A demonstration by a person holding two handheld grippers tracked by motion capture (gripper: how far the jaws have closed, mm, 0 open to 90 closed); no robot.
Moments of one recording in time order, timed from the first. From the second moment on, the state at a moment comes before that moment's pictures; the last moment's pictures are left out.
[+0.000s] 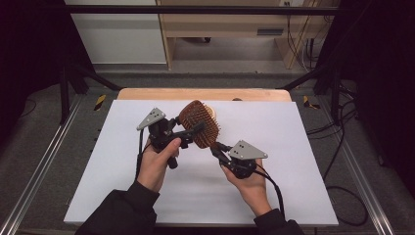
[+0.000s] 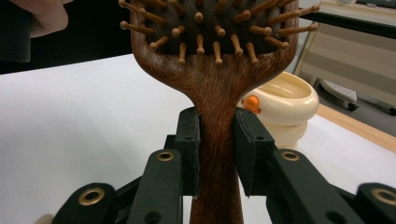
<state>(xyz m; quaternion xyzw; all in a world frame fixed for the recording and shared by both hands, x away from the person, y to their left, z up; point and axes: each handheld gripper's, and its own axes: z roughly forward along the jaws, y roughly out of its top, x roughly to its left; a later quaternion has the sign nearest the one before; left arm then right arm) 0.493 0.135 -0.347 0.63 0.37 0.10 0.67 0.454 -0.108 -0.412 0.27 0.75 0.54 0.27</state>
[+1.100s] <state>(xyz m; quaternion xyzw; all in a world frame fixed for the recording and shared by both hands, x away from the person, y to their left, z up) 0.492 0.131 -0.346 0.62 0.37 0.07 0.68 0.457 -0.099 -0.418 0.28 0.76 0.54 0.23</state>
